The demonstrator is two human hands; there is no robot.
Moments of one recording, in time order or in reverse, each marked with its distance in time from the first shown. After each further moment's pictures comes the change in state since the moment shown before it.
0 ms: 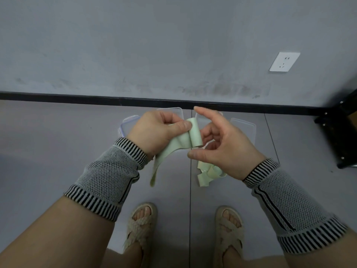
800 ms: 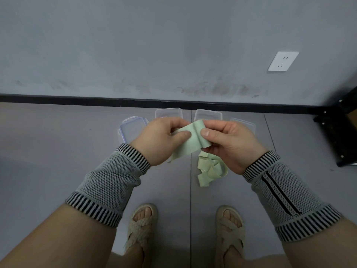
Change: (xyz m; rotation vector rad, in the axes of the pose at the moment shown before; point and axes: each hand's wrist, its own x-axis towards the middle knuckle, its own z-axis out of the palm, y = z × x) left_hand -0.002 -0.006 0.005 0.442 -0.064 0.187; right_hand 0.011 0.013 -0.003 0.534 0.005 0.257
